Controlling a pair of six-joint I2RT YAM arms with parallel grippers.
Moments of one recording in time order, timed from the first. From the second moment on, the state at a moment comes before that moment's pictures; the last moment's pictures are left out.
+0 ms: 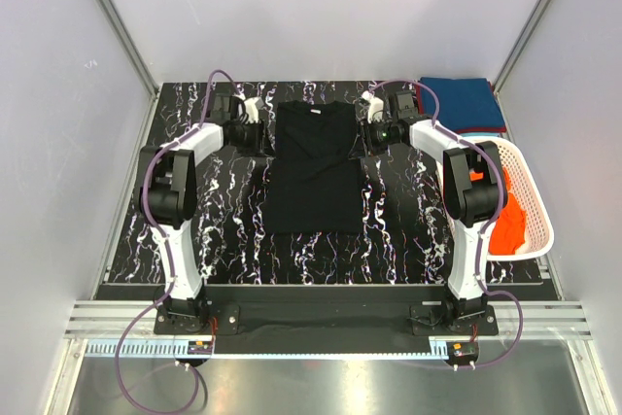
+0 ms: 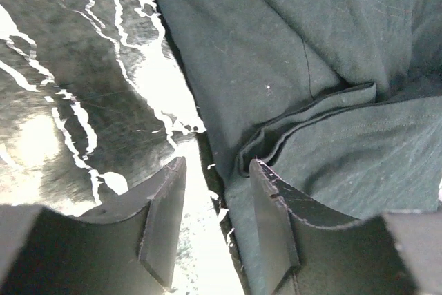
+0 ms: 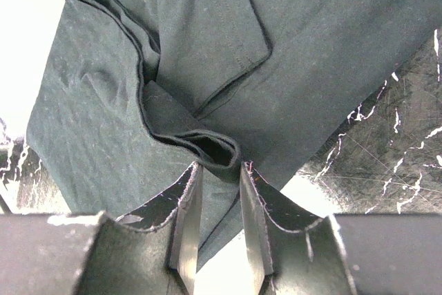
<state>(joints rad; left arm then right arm) -0.14 2.05 1.45 -0.37 0.49 -0.13 0.24 2.09 1.52 -0.34 -0.67 -0.01</state>
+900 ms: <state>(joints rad) -0.14 2.04 1.43 -0.39 0.58 -0.08 0.24 2.11 1.53 -0.34 -0.70 0.00</state>
